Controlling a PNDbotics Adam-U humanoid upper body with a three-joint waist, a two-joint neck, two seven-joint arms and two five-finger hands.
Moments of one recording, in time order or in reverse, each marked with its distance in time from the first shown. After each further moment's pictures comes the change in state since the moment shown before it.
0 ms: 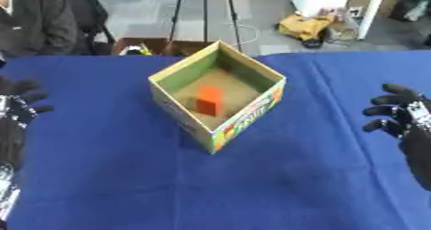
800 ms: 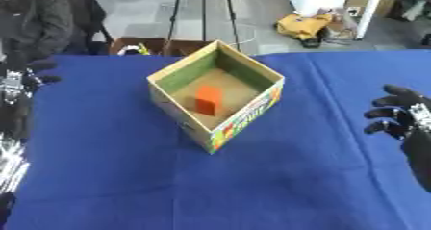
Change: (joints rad) left arm -0.068 0.042 -0.018 -0.001 -0.046 -0.032 0.015; right arm 0.000 0.000 0.001 0.000 0.000 0.000 0.009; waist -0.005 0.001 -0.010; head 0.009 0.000
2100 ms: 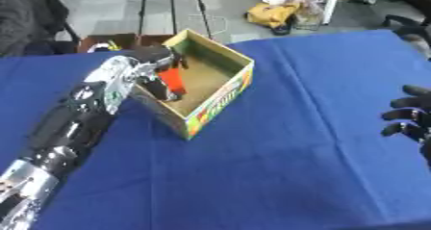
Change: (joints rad) left arm -0.723 -0.140 -0.113 0.877 -1.343 -0.045 -0.563; right arm -0.007 -0.002 0.037 0.000 0.000 0.015 0.030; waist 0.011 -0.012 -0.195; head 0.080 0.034
